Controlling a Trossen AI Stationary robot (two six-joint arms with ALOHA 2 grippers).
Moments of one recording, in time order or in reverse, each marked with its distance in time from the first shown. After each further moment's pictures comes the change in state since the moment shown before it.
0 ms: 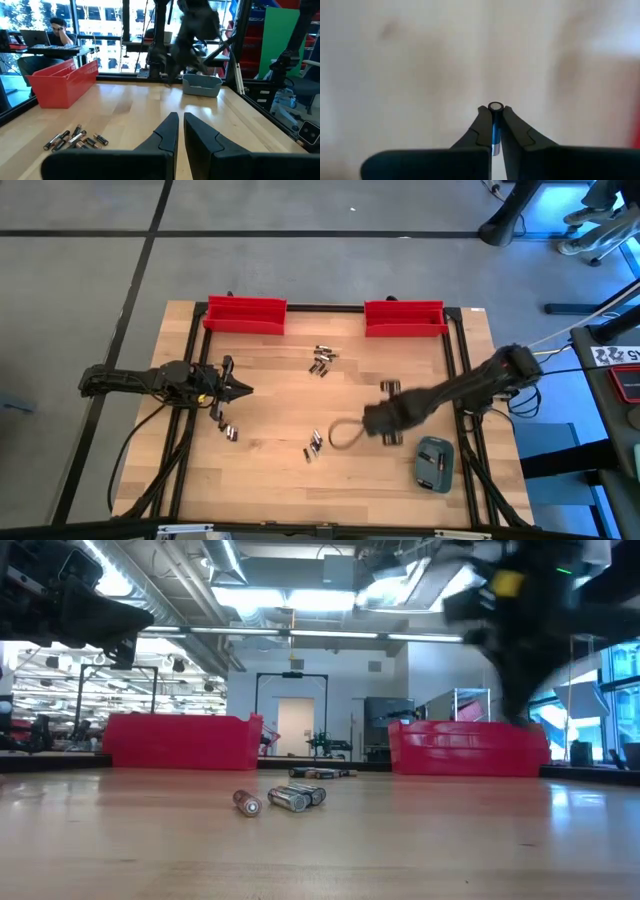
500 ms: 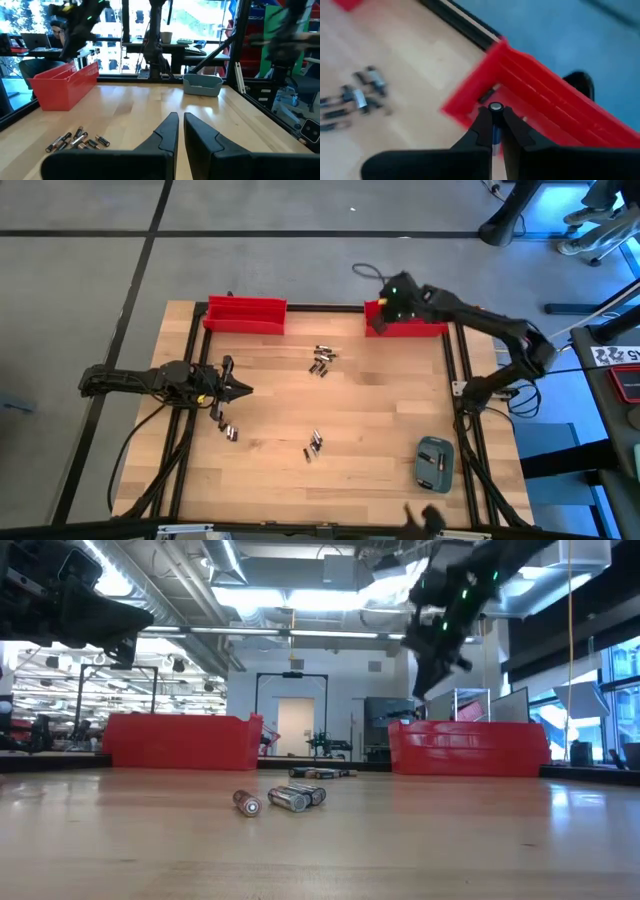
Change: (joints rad) left arm 0.000 -0.001 0.000 0.000 0.000 0.020; right arm -1.013 -0.120 0.017 0.421 -0.241 -0.137
